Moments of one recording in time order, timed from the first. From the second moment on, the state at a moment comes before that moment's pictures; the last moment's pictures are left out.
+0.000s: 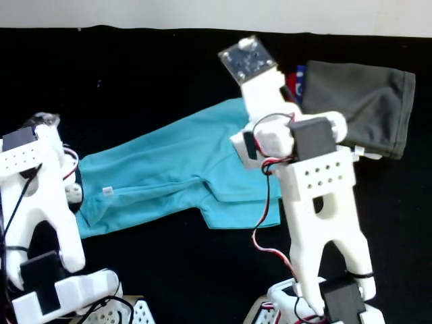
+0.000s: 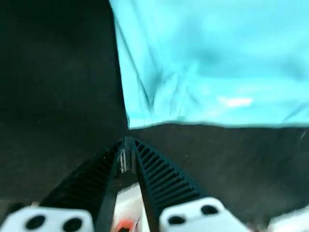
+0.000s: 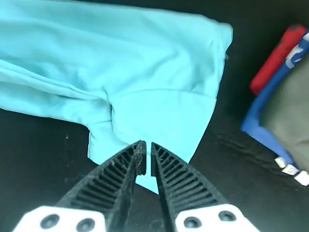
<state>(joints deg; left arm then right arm) -29.1 -10.2 25.1 81.3 -35.3 -23.6 -18.8 -4.5 90.9 15.3</state>
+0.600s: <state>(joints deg) -18.2 1.8 25.5 73.1 -20.4 -23.6 -21.1 8.4 85.1 15.3</state>
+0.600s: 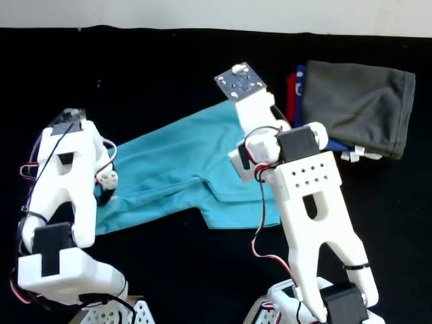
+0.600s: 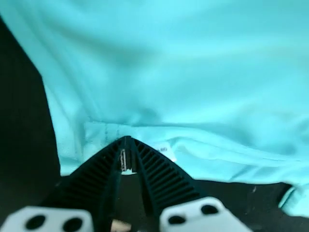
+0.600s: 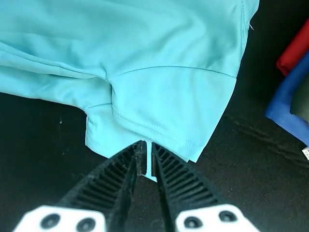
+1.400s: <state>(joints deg) -25.2 -23.3 39.4 75.5 -32.4 -23.6 -21.1 8.5 85.1 15.3</state>
